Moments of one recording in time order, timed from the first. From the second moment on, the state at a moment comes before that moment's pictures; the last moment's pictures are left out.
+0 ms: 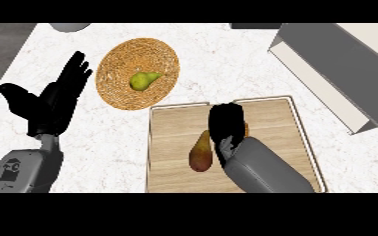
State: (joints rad) left arm -0.23 0.30 -0.01 -1.50 0.21 0.09 0.19; right arm -0.56 -0.11 0.70 -1.26 0.83 0.53 0.98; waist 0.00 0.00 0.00
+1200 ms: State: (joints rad) left arm -0.22 0.28 0.04 -1.50 0.18 0.07 0.19; right arm -0.16 -0.12 0.83 -1.77 0.93 0.19 0.63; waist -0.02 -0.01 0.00
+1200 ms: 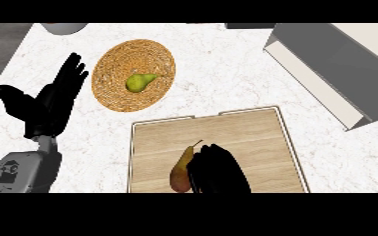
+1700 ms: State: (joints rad) left arm -0.22 0.28 0.05 -1.51 0.18 0.06 0.19; right arm -0.09 -0.11 0.69 -2.28 0.89 0.14 0.70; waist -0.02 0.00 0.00
